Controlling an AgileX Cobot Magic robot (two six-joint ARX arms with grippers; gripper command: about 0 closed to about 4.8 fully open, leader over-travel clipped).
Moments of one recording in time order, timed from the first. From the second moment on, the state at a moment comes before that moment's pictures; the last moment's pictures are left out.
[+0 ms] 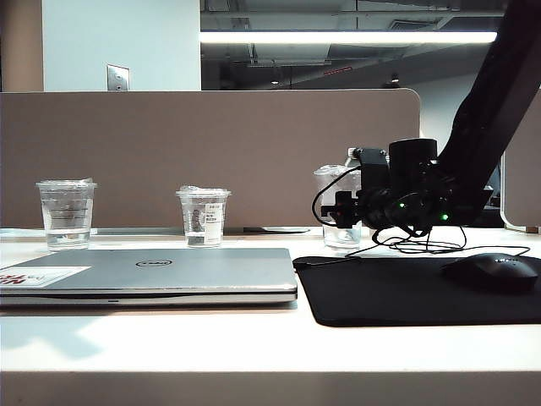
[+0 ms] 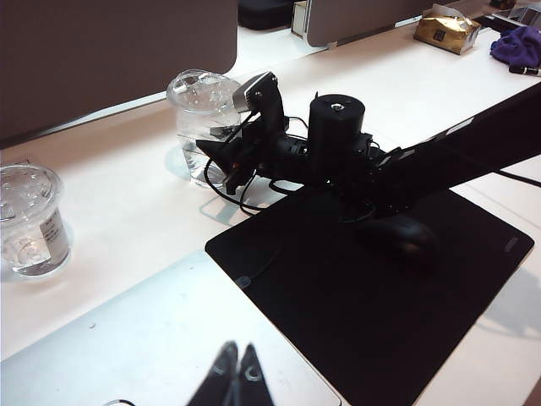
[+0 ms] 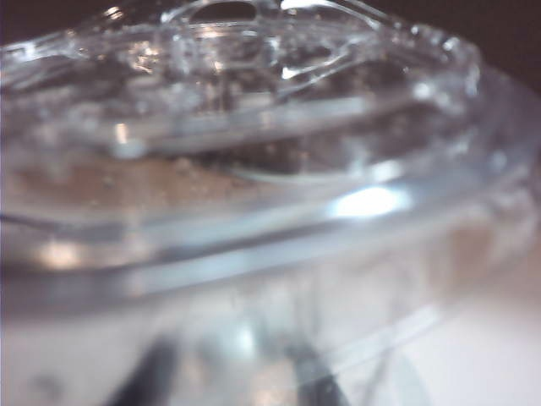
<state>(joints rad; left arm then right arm) -0.51 0.93 0.93 -0.28 0.22 0.03 0.18 2.49 1.64 0.83 -0.18 0.00</state>
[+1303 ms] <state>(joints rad) -0.51 0.93 0.93 -0.29 0.22 0.03 0.18 1.78 1.30 0.48 -0.23 0.00</state>
